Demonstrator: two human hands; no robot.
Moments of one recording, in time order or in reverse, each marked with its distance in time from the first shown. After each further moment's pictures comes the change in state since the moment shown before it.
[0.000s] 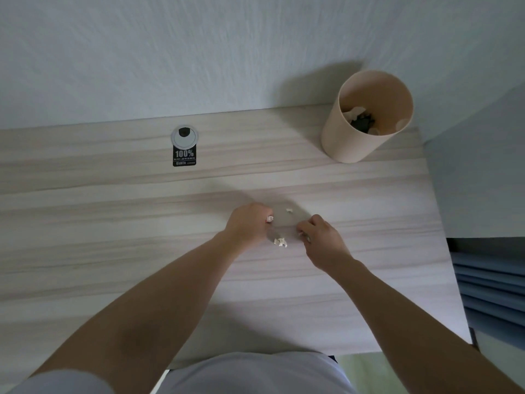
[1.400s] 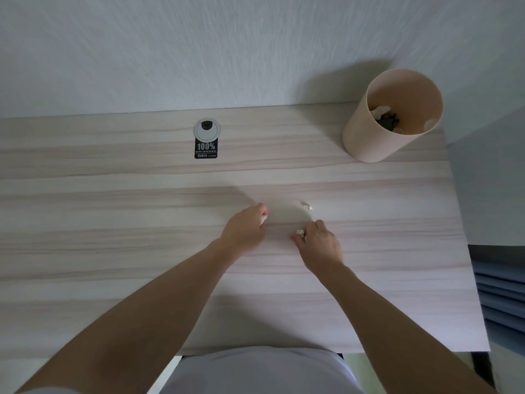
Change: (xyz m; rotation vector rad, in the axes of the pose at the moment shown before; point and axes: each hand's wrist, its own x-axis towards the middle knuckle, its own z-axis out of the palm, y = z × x) left_hand -0.038 -0.043 0.011 -0.214 0.094 -0.100; right_hand 0.000 -0.049 0.029 -0.017 -0.012 0.235
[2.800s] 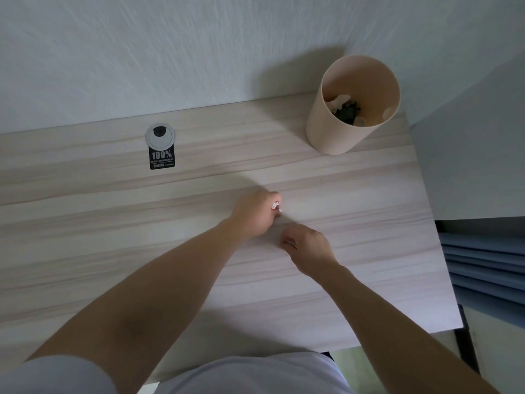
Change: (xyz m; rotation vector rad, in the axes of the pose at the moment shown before) left_hand 0.070 0.072 0.017 0.085 -0.043 0.248; right_hand 0.003 0.045 -0.013 0.147 0.003 -0.168
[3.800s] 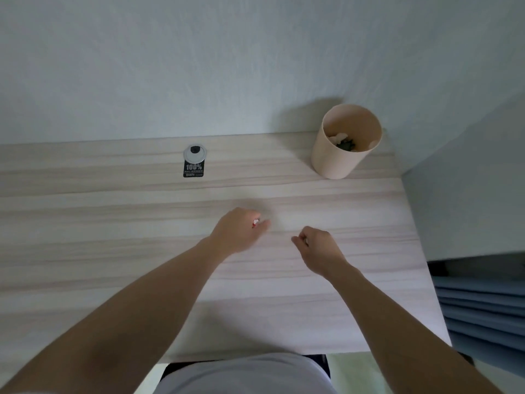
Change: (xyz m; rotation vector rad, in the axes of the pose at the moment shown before) left_hand -0.099 0.013 -0.051 -0.045 0.145 -0.106; right_hand -0.033 -0.026 -0.054 0.047 -0.007 0.089
